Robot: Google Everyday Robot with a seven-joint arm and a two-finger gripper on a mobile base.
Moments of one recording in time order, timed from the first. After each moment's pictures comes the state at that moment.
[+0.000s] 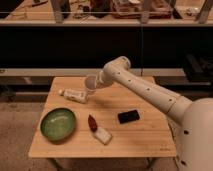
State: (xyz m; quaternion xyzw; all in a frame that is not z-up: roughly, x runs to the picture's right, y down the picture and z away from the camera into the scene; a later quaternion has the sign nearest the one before) arm -0.029 -0.028 0.859 0.05 -0.23 -0.65 0.72
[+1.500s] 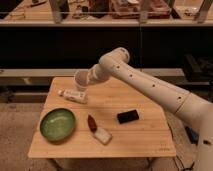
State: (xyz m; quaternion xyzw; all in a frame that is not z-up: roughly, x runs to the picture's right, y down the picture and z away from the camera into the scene) arm -0.082 -0.040 0.761 0.08 -0.26 -0.67 0.69
